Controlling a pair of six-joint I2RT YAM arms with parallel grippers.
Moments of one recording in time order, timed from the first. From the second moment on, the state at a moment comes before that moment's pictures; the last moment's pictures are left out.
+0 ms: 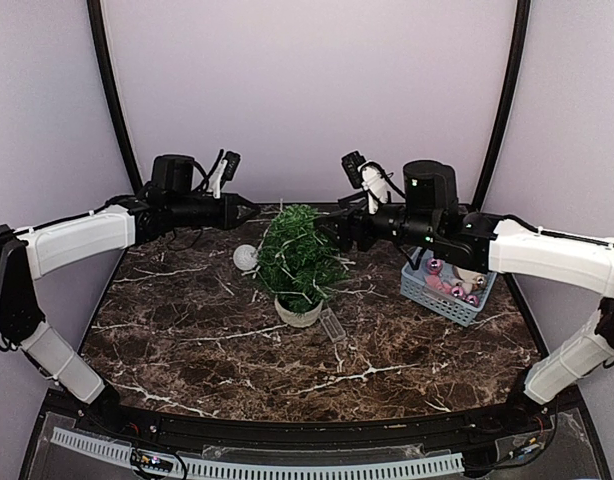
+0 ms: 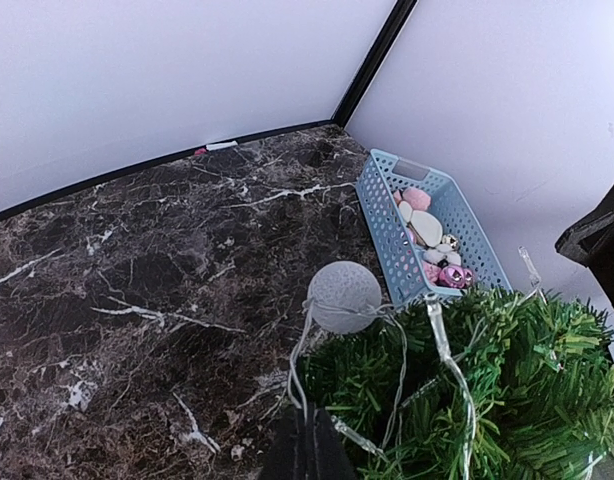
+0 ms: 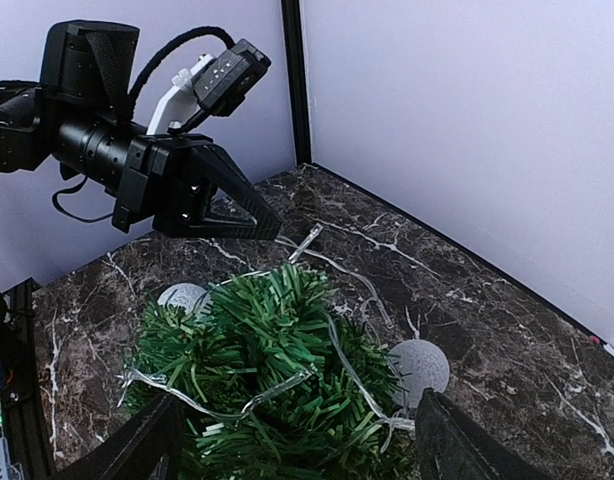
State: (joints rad) left arm -0.48 1.53 1.19 -0.06 0.44 -0.24; right arm 0.85 1.43 1.13 0.05 -0.12 0.03
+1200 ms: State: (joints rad) left arm -0.55 1.46 1.13 -0.11 0.48 -0.27; right arm 0.85 1.45 1.15 0.05 -0.04 0.02
